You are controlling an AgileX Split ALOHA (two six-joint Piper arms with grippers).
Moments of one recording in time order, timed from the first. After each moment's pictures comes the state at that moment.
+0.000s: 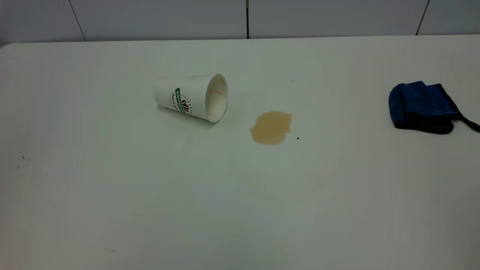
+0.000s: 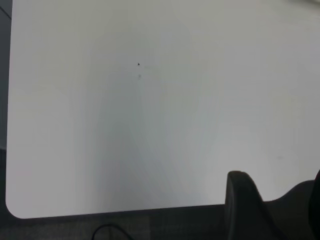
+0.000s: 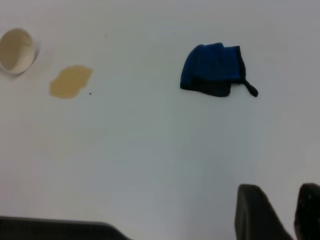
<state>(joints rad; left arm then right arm) -0.02 0.65 -0.61 0.02 0.84 0.06 -0.08 -0.02 -0.47 0.08 1.12 -0.05</state>
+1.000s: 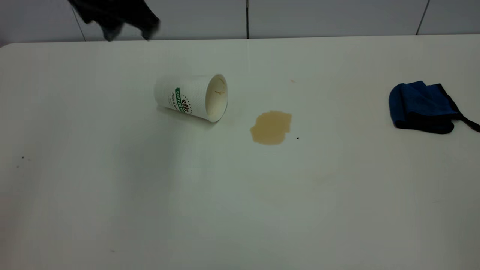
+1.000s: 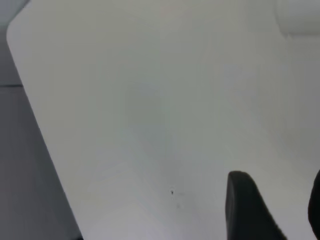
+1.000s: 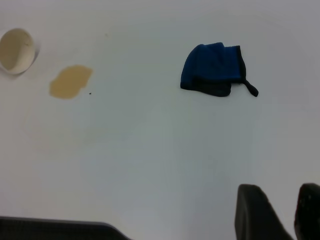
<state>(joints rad) -0.65 1.94 -1.28 0.82 0.81 -0.57 -0.08 -0.02 -0.47 0.08 1.12 -0.05</state>
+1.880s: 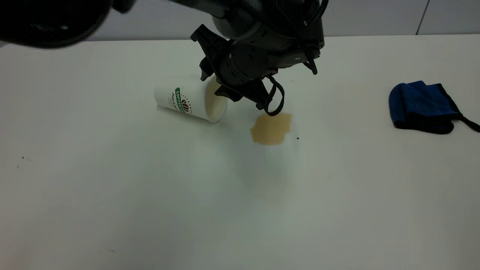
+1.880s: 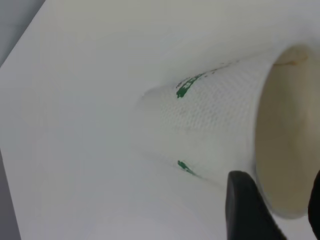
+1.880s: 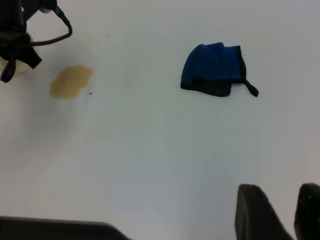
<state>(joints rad) -0.81 2.66 -1.99 0.94 1.01 -0.76 -0.08 -0.02 -0.47 0.08 1.12 -0.05</state>
